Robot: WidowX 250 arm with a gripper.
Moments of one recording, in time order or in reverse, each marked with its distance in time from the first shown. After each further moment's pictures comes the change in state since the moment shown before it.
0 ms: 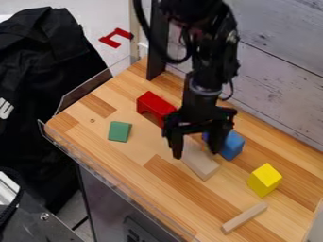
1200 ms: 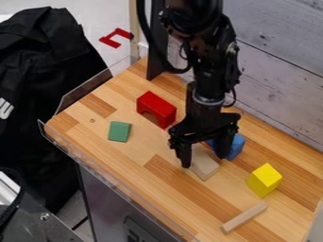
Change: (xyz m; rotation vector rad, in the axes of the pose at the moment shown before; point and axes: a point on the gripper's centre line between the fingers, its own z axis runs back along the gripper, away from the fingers) arm -0.002 -0.006 -0.011 -0.055 0.010 0.102
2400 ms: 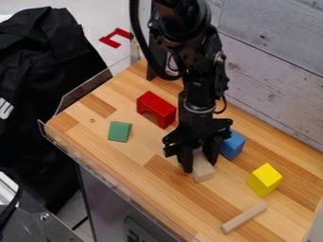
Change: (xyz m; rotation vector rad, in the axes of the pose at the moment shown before) arm 0.006 0.005 -0.011 -0.030 0.012 0.028
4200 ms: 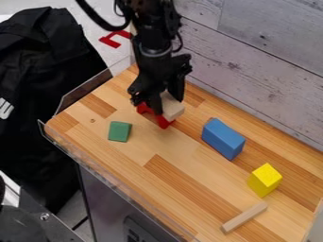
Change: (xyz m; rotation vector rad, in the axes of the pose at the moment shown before) arm 0.078 0.016 0.067 -0.185 -0.175 0.267
